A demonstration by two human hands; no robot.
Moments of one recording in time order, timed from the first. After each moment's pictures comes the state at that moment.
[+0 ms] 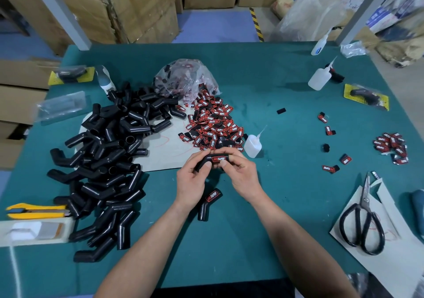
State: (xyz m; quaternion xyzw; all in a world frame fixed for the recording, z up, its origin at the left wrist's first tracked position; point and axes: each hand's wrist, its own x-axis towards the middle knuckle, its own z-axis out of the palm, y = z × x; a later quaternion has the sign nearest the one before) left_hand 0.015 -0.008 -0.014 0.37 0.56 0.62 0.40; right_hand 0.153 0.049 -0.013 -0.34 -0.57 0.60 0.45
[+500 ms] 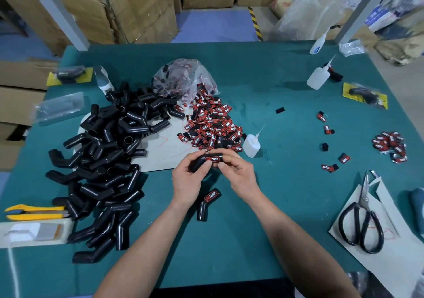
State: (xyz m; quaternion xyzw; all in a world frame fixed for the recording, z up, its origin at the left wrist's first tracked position) left_hand 0.011 -0.008 -0.015 0.32 0.57 0.64 0.41; right_hand 0.153 0.044 -0.015 -0.34 -0.58 0.59 0.44
